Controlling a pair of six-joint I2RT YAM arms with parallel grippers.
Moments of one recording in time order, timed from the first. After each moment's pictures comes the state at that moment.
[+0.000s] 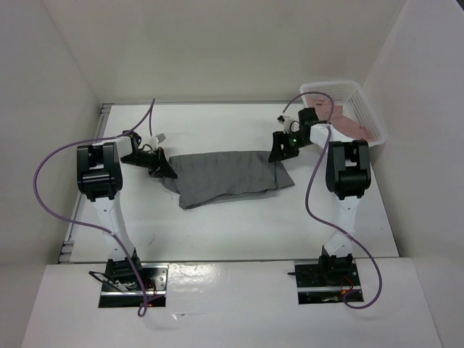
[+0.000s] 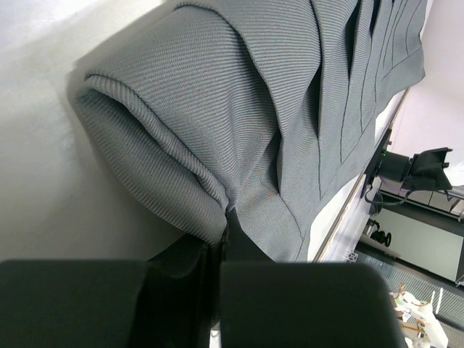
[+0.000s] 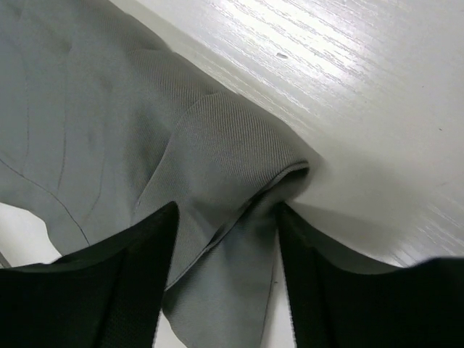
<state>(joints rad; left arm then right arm) 0.17 2.21 1.45 -0.75 0.98 0.19 0.06 2.15 1.57 -0.57 -0.65 -0.18</state>
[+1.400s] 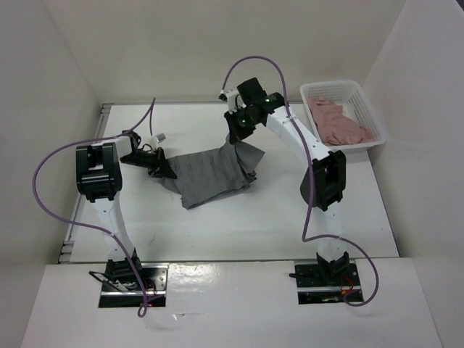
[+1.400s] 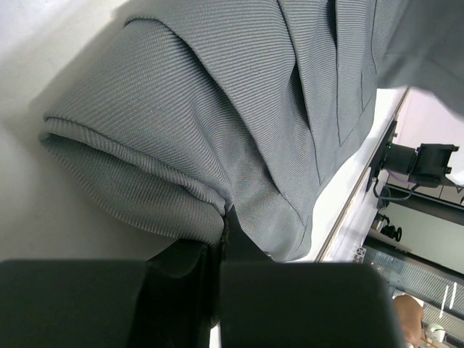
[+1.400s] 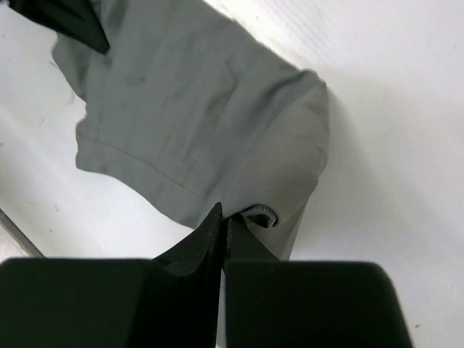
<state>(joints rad) 0.17 2.19 1.44 -0.78 0.98 0.23 0.50 2.11 2.10 -0.94 -0.33 -0.09</state>
